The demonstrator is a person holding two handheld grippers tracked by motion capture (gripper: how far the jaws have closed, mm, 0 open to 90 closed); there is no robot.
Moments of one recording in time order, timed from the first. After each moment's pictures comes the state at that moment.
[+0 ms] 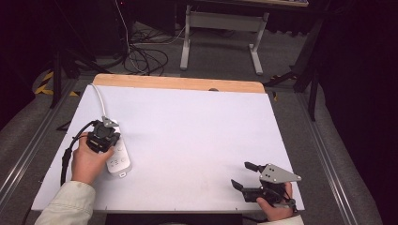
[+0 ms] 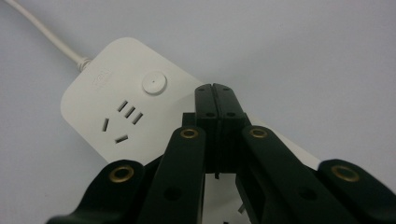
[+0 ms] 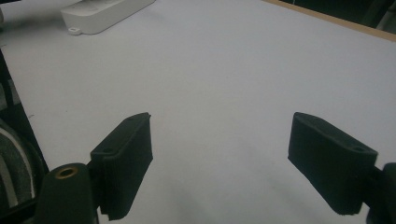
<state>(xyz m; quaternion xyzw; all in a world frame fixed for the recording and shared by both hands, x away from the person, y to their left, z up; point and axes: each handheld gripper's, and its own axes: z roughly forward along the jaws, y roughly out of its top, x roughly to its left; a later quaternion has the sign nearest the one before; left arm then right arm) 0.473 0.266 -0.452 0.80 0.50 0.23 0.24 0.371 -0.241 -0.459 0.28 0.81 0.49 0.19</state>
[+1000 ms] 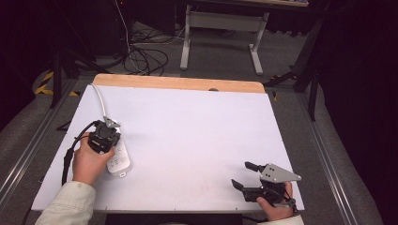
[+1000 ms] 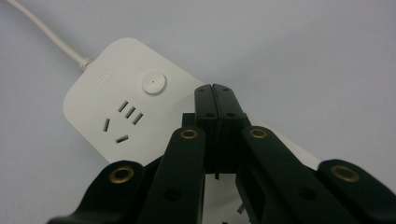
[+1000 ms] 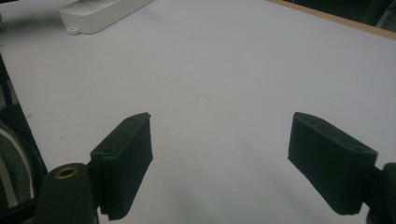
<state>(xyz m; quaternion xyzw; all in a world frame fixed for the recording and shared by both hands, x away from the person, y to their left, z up) 0.472 0.259 -0.450 0.80 0.50 0.24 0.22 0.372 -0.242 -0.460 0.28 0.81 0.49 0.19</state>
